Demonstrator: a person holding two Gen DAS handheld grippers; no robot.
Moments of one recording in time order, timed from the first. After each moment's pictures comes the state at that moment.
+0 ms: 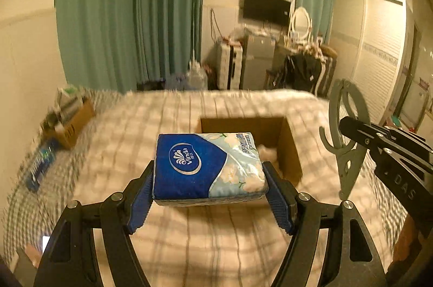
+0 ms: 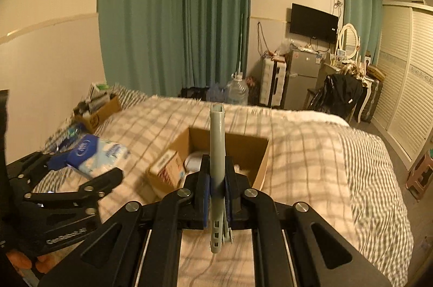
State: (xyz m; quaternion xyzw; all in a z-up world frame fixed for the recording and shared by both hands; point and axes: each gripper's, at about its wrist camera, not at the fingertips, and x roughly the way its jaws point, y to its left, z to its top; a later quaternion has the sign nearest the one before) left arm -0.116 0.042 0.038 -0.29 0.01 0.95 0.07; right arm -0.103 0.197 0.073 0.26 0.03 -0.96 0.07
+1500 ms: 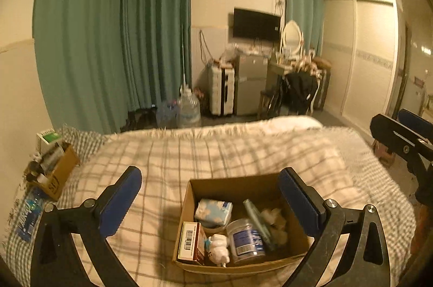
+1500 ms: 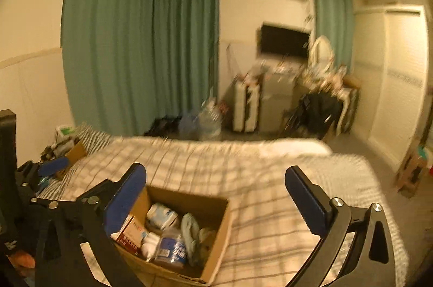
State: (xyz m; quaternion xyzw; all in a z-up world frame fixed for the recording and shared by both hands) left arm -0.203 0.074 0.077 -0.24 0.02 0.97 0.09; right arm -0.168 0.248 0.129 0.19 0.01 -0.98 0.00
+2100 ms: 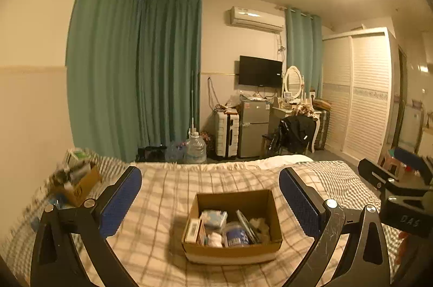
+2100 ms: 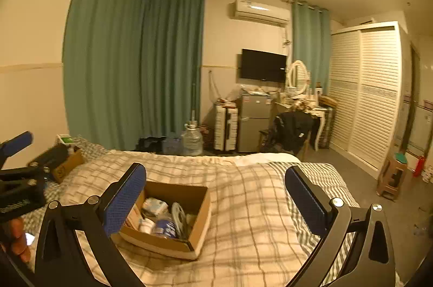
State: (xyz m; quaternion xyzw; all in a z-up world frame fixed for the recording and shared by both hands) left arm -0.065 0.049 0.099 -0.12 -0.01 0.99 0.07; right arm -0.037 0.252 0.133 0.13 0.02 -0.99 -0.05
